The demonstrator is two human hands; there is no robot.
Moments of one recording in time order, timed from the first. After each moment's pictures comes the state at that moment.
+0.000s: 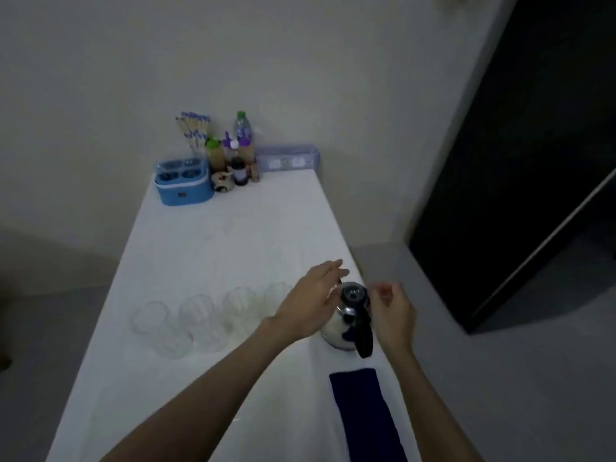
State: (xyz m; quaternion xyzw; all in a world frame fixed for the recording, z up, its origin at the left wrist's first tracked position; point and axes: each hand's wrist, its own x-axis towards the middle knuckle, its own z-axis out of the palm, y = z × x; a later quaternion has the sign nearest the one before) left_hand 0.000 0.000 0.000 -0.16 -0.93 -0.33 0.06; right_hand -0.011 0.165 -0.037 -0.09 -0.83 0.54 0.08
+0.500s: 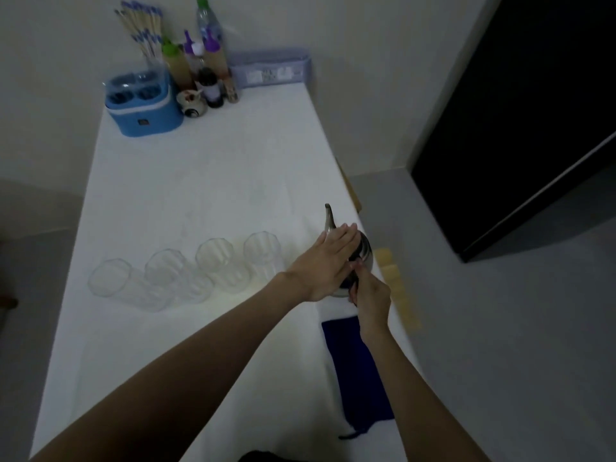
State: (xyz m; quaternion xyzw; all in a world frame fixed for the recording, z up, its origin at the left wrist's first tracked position) left_hand -0.037 0.027 -0.064 -0.24 -0.94 -0.18 -0.13; right_hand -0.003 0.153 -0.116 -0.28 -0.67 0.68 -0.08
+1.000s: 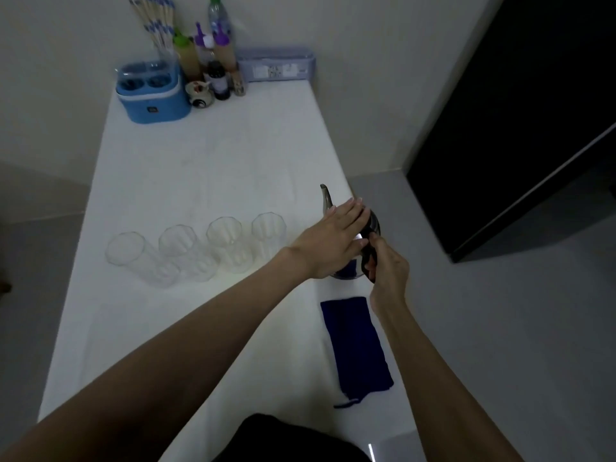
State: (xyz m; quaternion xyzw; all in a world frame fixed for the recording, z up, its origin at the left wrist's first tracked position) left_hand -0.016 0.031 -0.023 -0.24 -0.95 -0.18 -0.08; right_hand 0.008 0.163 -0.056 -0.27 -0.60 0.76 -0.01
